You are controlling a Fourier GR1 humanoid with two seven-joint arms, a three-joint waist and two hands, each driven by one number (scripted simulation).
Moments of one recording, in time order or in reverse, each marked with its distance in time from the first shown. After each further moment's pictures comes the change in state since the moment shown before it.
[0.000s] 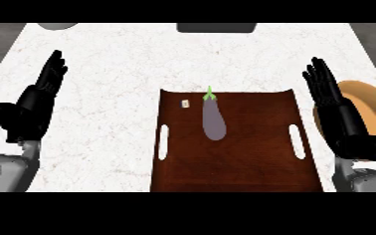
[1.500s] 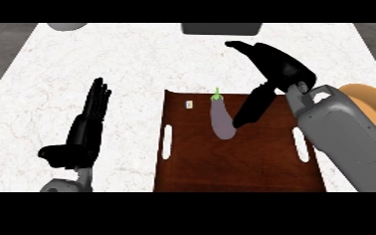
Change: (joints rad) left arm 0.142 -0.310 -0.076 -0.032 -0.001 0.045 -0.181; right arm -0.658 -0.071 0.313 0.146 0.241 0.416 0.948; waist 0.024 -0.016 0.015
